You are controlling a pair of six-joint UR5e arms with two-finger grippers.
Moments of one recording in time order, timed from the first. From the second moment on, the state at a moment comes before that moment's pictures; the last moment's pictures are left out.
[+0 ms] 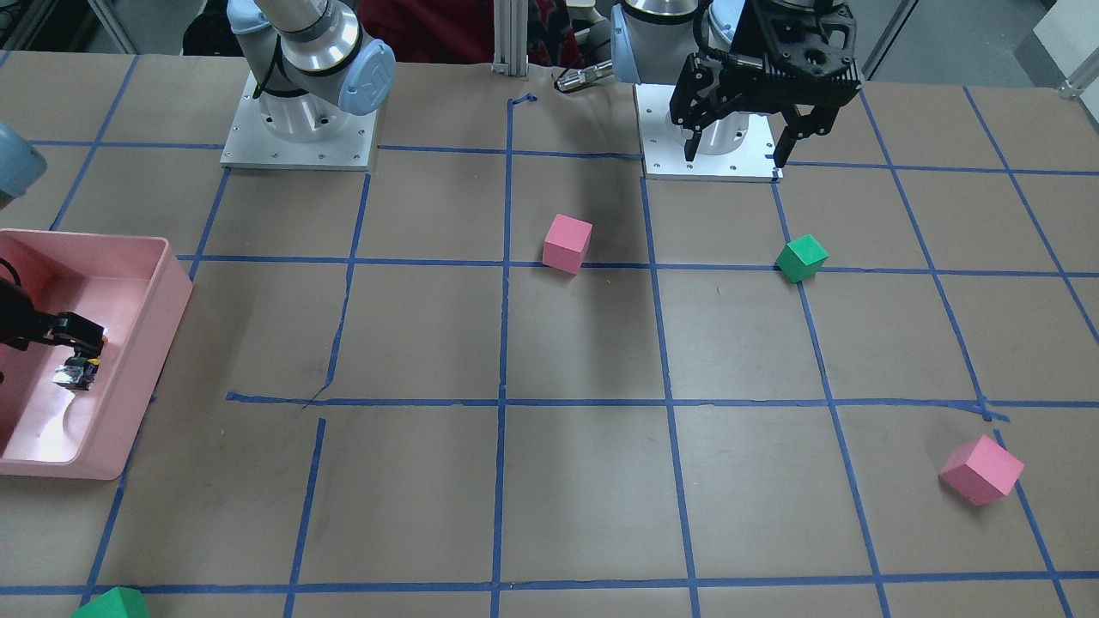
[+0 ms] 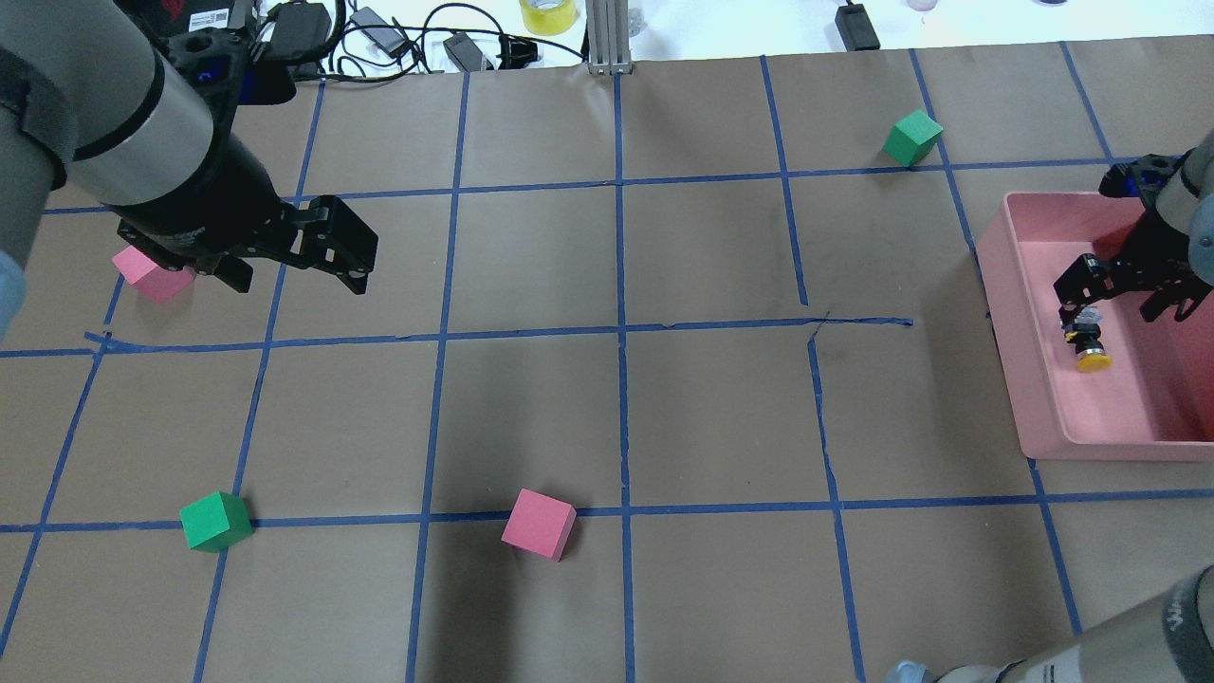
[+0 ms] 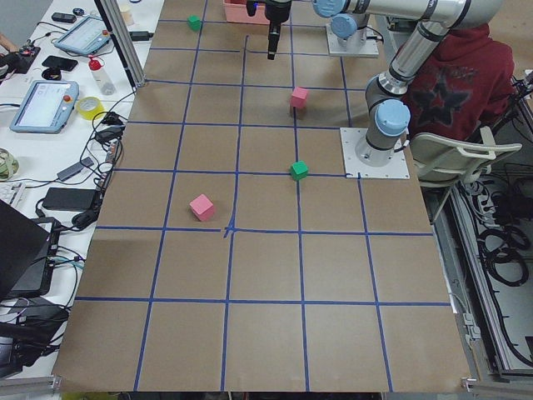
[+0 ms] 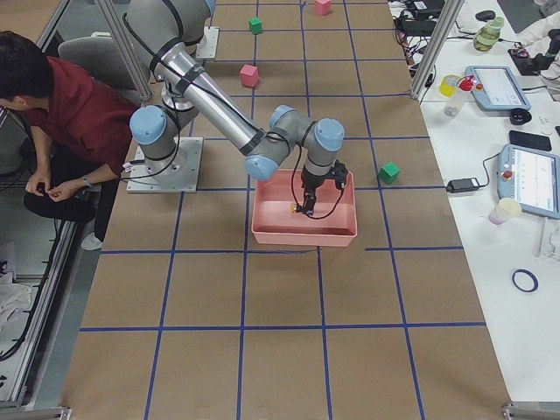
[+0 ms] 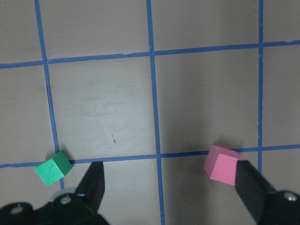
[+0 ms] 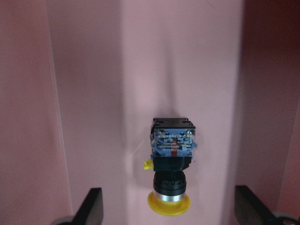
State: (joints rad) left arm -1.59 -1.37 -1.70 -1.55 1.58 0.03; right arm 1.01 -1.23 1.84 -2.08 -1.69 -0.51
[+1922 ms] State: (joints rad) left arm -1.59 -1.37 -1.70 -1.55 1.58 0.03; right arm 1.00 -1.31 1.77 -1.92 -1.74 -0.48
